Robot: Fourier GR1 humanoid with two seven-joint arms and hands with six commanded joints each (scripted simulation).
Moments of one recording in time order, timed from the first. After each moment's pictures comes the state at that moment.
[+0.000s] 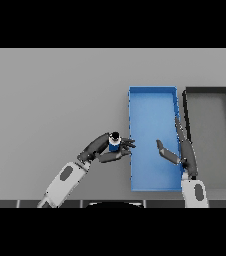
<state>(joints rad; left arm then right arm) -0.27 0.09 -0.54 -1.56 0.04 -0.16 -0.06 0.11 -0.16 0.06 -1.69 0.18 0.03 -0.12</state>
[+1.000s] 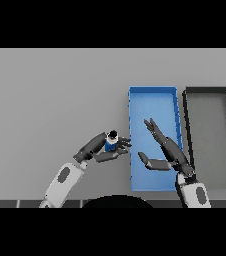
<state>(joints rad) -0.26 0.04 -0.49 -1.57 -0.02 -0.24 -0.04 0.11 -0.23 0.20 -2.10 -0.10 0.23 0.24</state>
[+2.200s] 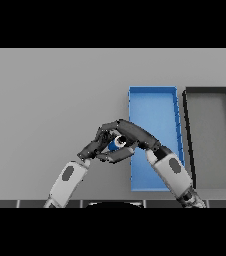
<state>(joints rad) -0.23 -0.01 -0.43 -1.56 -0.09 -0.32 0.02 -0.49 -0.13 0.37 -1.88 -0.15 0.36 0.49</state>
